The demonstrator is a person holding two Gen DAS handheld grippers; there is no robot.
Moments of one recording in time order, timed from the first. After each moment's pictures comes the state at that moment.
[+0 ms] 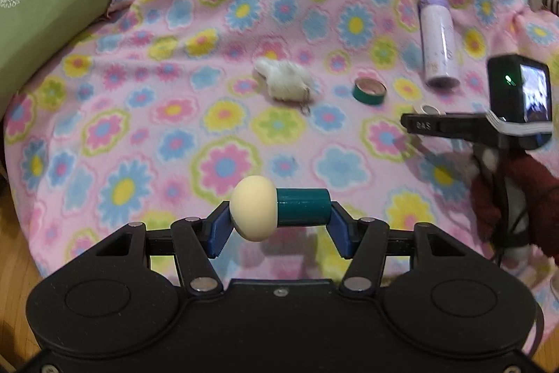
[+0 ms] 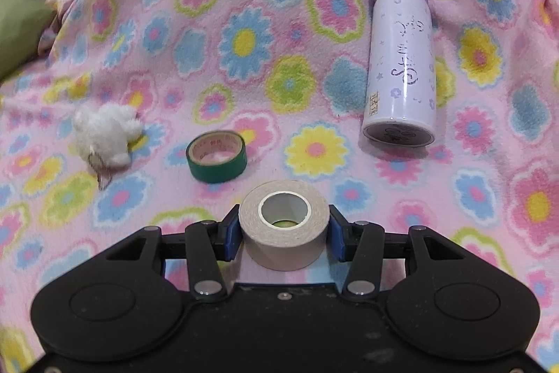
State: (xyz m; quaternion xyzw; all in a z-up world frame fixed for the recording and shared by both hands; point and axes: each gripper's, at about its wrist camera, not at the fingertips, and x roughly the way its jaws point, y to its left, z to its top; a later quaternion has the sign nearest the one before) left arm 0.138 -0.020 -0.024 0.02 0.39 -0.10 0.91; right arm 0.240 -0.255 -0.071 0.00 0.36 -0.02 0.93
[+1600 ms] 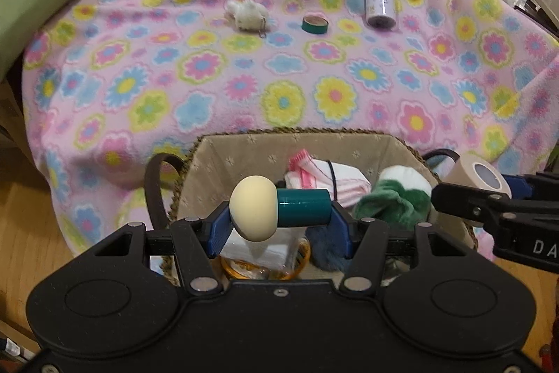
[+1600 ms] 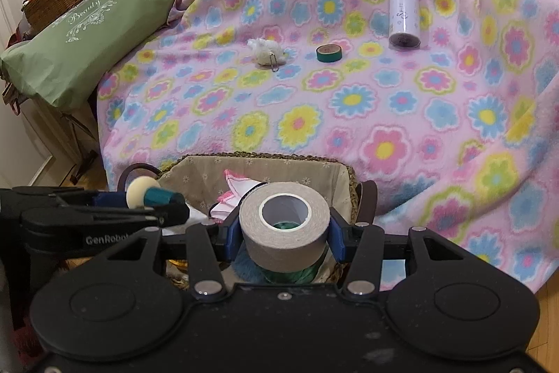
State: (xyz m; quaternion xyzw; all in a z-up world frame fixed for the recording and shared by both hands) left arm 0.012 -0.013 -0.019 0.02 0.44 -0.14 0.89; right arm -0.065 -0.204 0.027 0.08 0.41 0.08 0.91
